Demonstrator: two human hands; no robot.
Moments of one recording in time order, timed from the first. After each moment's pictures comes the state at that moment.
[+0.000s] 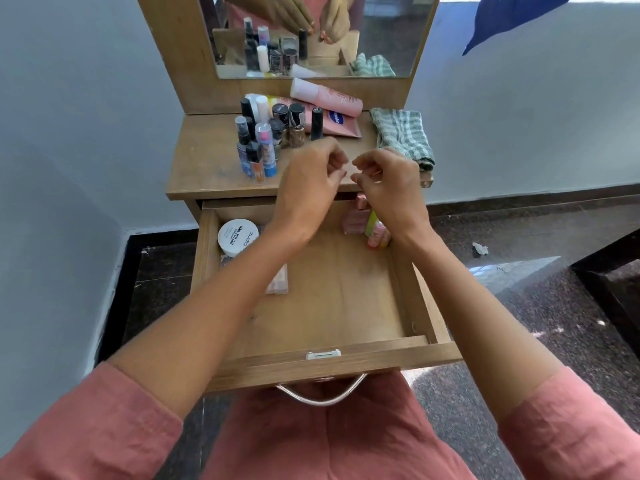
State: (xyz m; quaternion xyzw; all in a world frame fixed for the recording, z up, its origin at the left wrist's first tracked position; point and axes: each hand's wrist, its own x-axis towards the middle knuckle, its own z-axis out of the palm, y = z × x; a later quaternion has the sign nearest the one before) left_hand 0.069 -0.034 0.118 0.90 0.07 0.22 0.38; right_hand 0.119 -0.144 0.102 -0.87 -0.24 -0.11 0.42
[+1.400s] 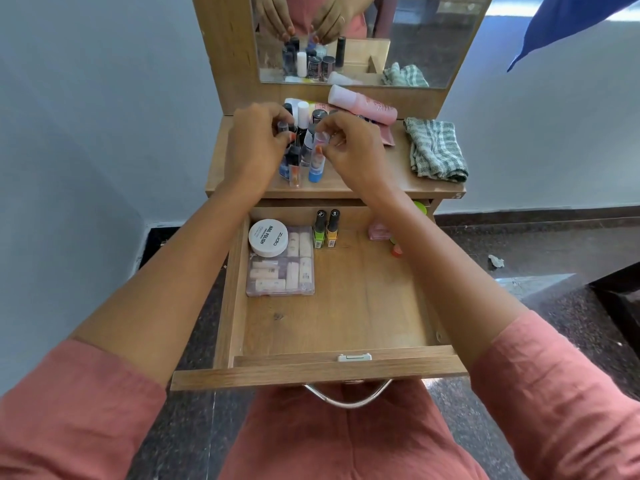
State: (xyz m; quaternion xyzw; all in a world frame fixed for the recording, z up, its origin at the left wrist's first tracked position) left_hand 0.063 0.065 0.143 0.89 0.19 0.25 0.32; right_hand 0.131 -0.054 0.120 -0.83 -0.34 -0.08 0.44
